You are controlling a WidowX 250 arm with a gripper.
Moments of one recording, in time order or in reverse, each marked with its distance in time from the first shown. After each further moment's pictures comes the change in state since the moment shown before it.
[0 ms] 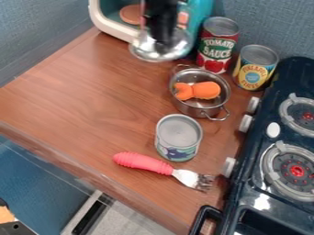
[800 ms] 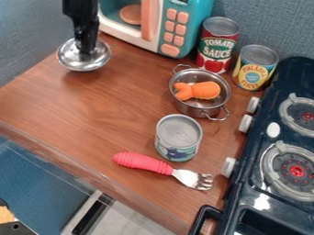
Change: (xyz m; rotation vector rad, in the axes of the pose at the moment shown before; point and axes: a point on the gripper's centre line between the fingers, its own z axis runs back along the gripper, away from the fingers) arm 0.121 0.026 -0.068 0.120 -0.224 0.298
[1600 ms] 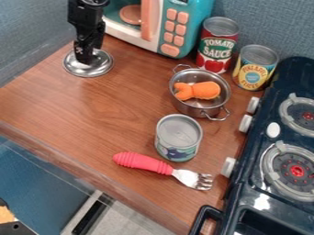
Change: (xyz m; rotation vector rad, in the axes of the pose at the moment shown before) arm -0.005 -0.006 -0.020 0.057 0.001 -0.076
